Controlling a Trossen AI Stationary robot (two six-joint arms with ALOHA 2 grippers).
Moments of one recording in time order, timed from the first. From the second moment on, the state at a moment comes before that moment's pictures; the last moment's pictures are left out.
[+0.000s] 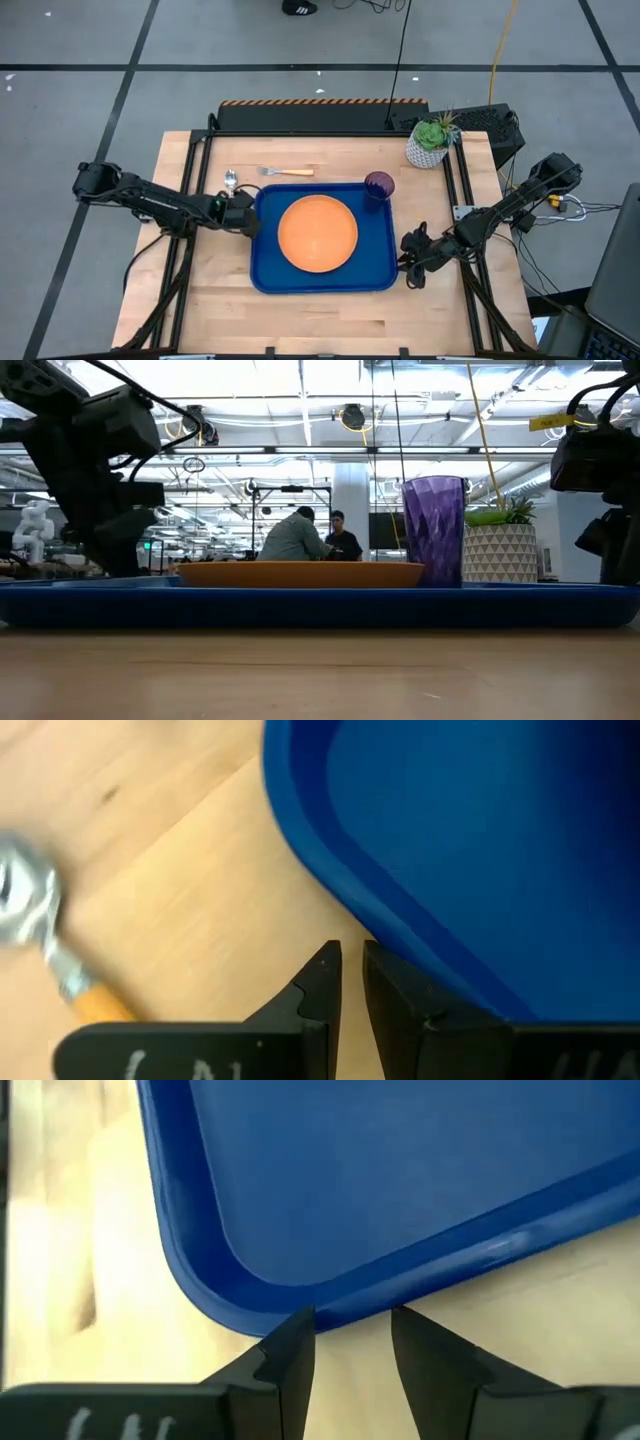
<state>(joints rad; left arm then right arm) -0.09 1.20 0.42 -0.43 -0.44 -0.81 0.56 1.08 0.28 -0.11 0.17 0.94</state>
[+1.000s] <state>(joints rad) -0.18 1.14 0.50 -0.53 -0.47 -0.77 0.56 0.91 0.28 -0.25 0.16 0.97</state>
